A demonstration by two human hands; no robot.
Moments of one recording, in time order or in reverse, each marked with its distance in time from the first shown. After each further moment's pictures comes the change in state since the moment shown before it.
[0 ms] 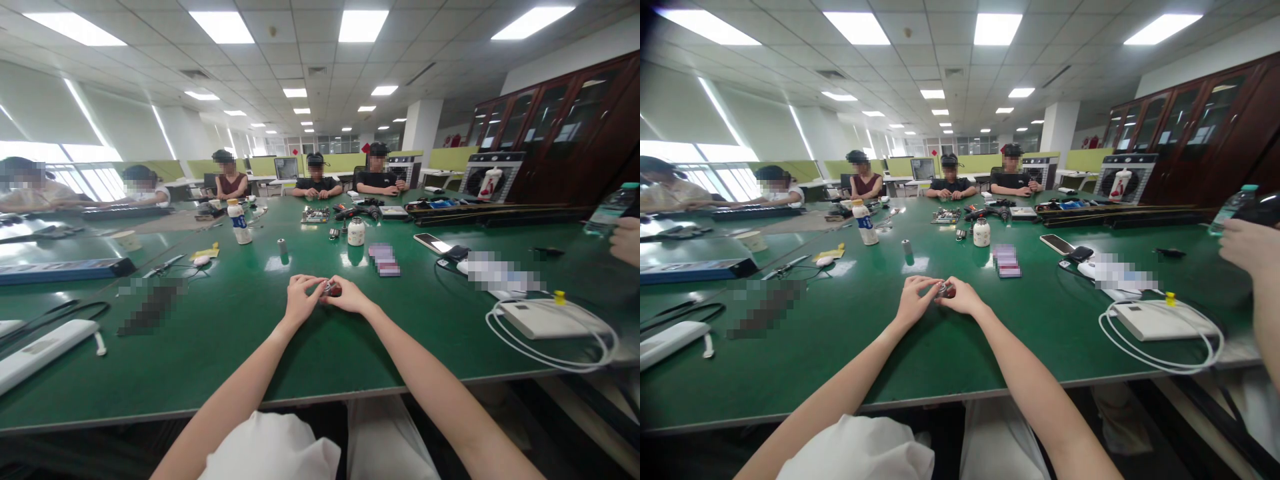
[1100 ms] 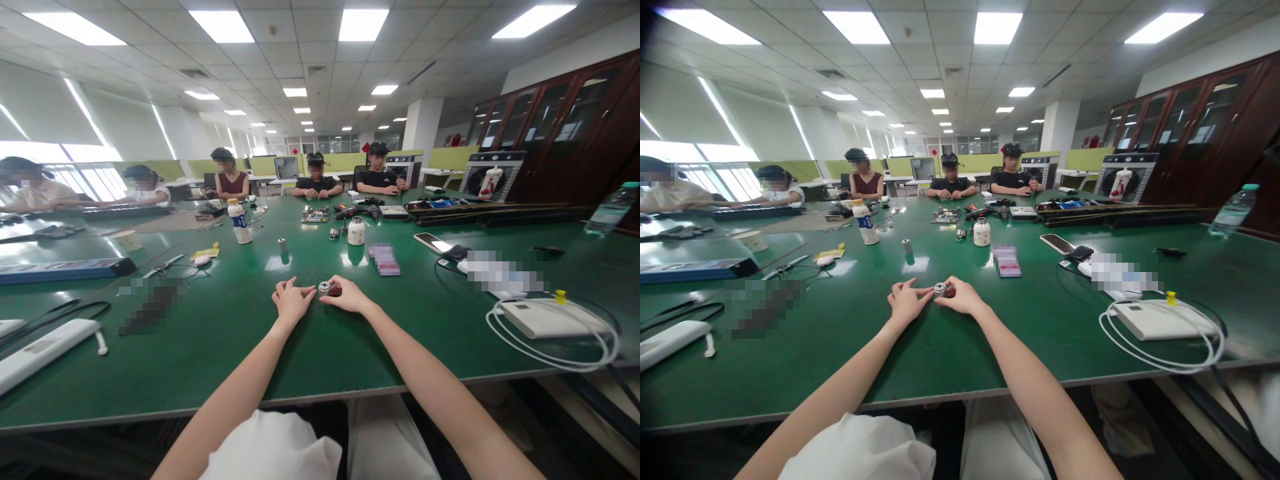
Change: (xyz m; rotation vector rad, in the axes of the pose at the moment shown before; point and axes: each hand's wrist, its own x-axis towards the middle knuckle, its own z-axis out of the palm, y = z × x) left_hand -0.004 -0.015 -0.005 0.451 -0.173 -0.358; right_hand -0.001 -0.003 0.000 -0.076 0.019 0.017
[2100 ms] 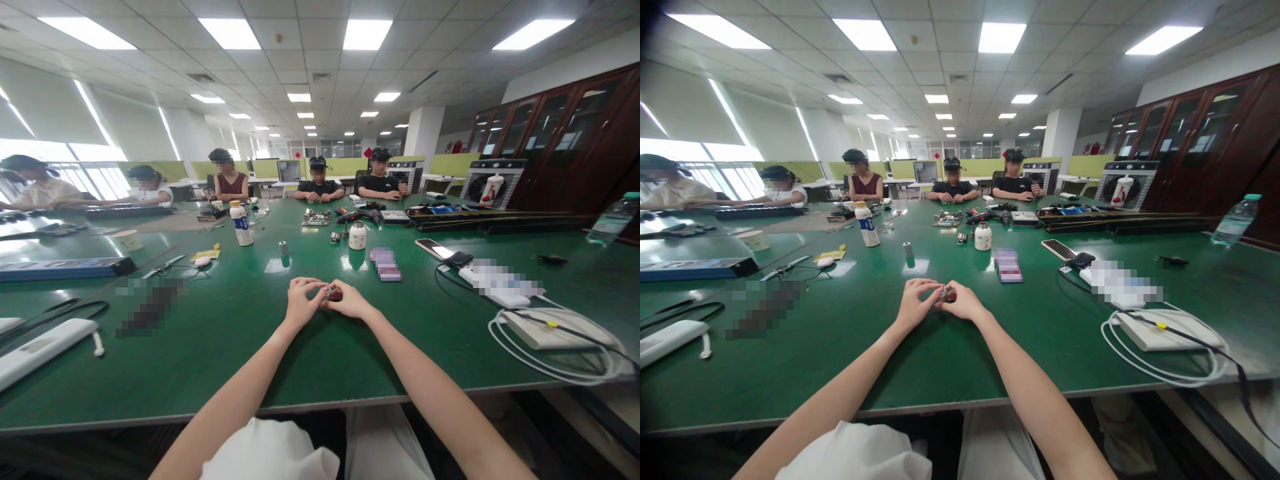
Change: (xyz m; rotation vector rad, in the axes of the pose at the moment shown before) left_hand -0.002 0.015 -0.004 -0.446 0.170 0.361; right_hand 0.001 0.004 0.001 0.039 -0.013 -0.043
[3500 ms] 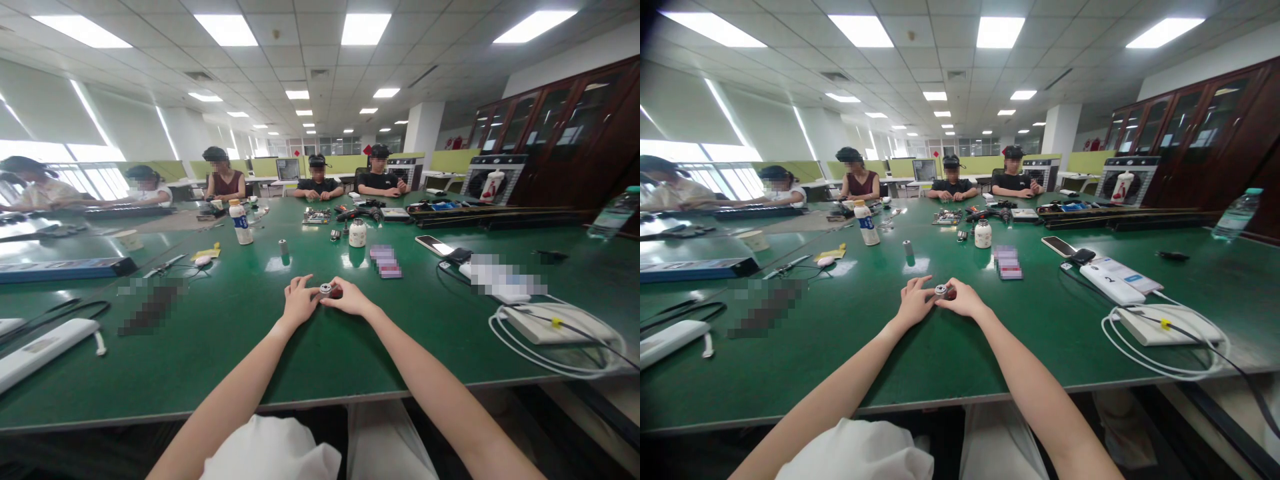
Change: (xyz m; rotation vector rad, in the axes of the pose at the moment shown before) left_hand 0.000 -0.013 0.003 0.417 -0.272 -0.084; right_hand -0.001 -0.004 -0.002 -0.068 0.006 0.028
